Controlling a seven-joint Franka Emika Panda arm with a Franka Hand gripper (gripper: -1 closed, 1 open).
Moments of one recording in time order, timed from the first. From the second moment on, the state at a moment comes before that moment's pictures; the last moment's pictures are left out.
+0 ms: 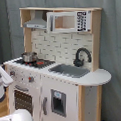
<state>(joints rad) -0.76 -1.49 1.49 -2.22 -0.23 3.09 -0.04</state>
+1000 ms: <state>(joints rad) -0.84 -1.49 1.54 -2.26 -0.23 3.34 0.10</state>
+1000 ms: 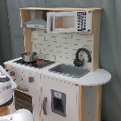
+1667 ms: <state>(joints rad) -0.91 -1.52 1.57 -2.18 -0.19 3.26 0.22</state>
